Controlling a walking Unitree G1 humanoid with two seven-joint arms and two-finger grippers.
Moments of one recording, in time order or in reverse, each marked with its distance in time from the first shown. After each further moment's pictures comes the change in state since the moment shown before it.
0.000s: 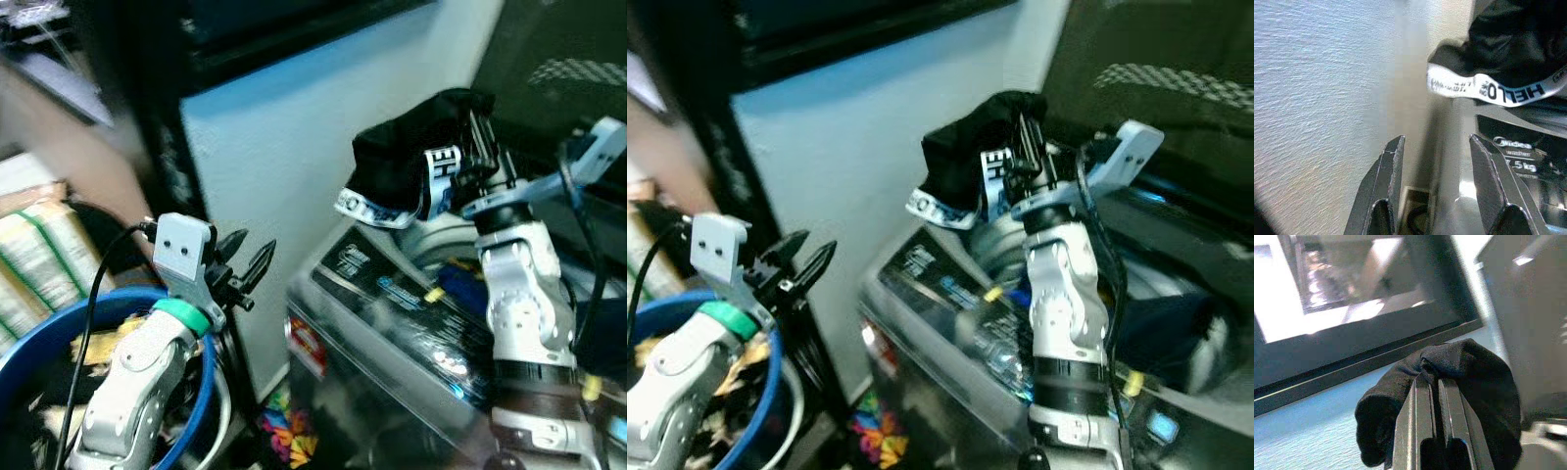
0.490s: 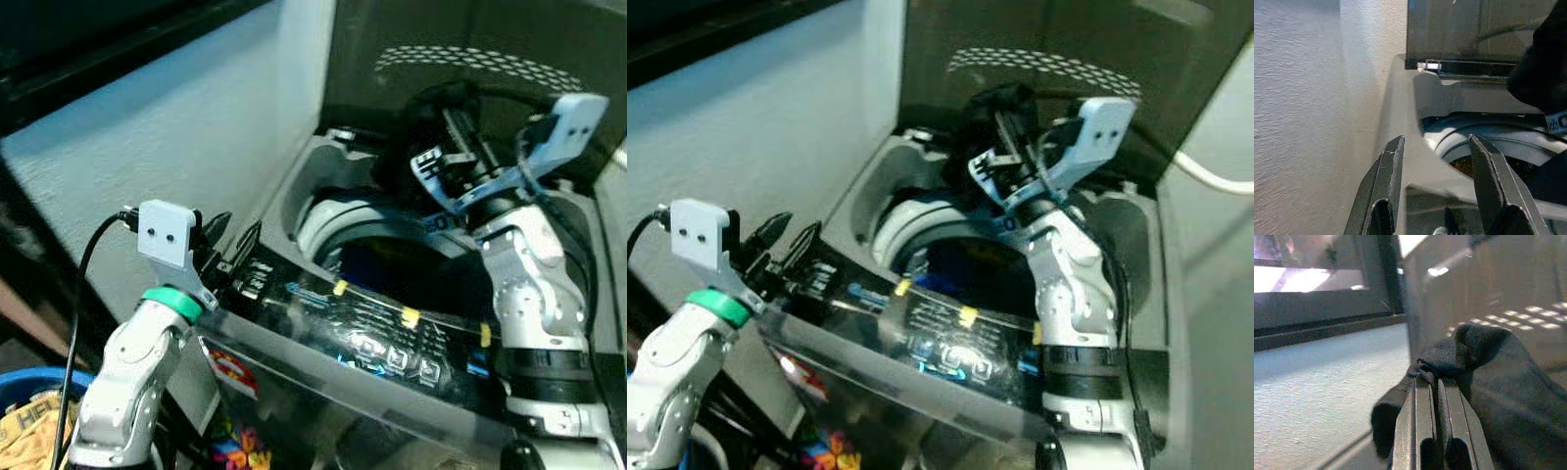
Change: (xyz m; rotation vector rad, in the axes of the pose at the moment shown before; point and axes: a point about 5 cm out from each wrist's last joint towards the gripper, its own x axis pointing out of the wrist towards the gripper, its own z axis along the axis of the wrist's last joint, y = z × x) left arm 0.001 0.009 0.009 -0.003 -0.057 0.081; right arm 0.008 0.010 -0.013 -0.136 0.163 0.118
